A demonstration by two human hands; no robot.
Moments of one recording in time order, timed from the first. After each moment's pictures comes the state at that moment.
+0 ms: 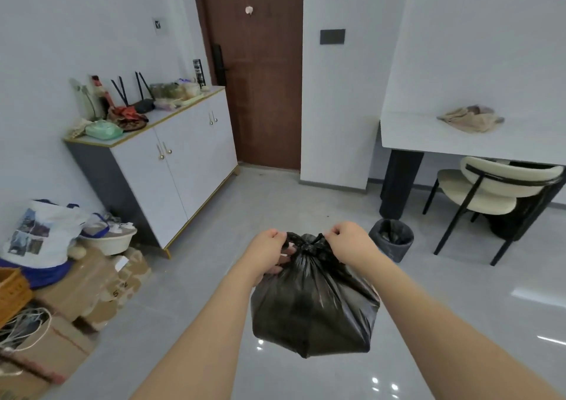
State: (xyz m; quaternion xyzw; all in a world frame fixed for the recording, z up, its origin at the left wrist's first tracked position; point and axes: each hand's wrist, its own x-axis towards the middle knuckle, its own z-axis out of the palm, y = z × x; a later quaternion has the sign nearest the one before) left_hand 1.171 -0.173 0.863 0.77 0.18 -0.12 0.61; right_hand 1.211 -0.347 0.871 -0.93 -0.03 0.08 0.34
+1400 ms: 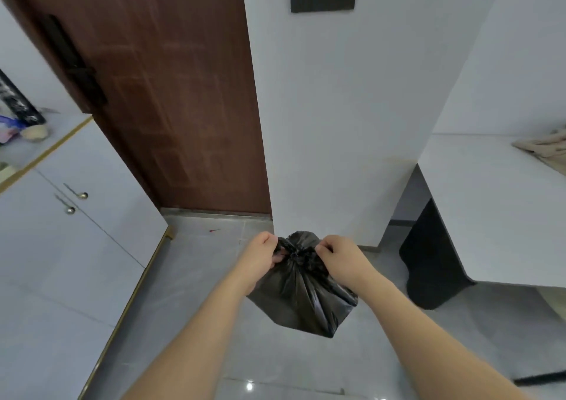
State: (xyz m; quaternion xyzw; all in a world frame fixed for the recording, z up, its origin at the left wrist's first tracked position) left_hand 2.317 -0.081 0.776 0.76 0.14 -0.18 0.60; right_hand 2.305 -0.266 0.783 -0.91 0.02 0.13 0.40
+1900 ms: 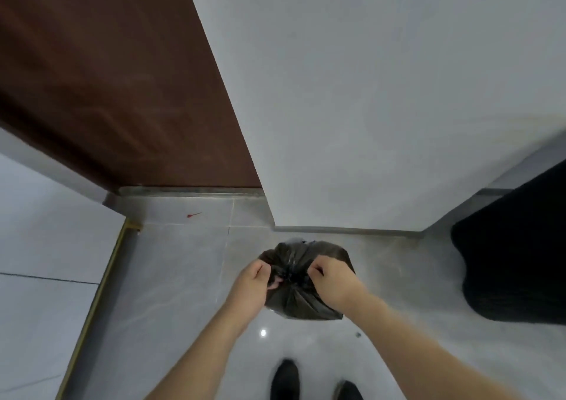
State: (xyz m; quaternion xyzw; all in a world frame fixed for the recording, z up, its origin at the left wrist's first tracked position) left_hand 2.613 -0.052 0.451 0.75 0.23 -0.26 0.56; right_hand 2.624 -0.236 0.467 -0.88 0.05 0.30 0.36
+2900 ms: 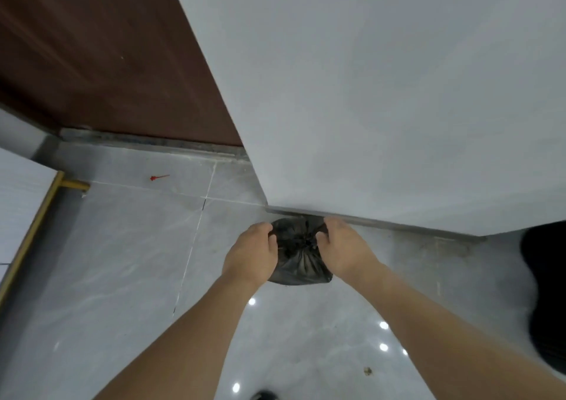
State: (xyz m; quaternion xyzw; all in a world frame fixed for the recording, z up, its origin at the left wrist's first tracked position) left_hand 2.758 -0.065 0.182 0.94 0.09 -0.21 0.24; right_hand 2.779 -0.242 0.191 -0.92 0.02 0.29 0.25
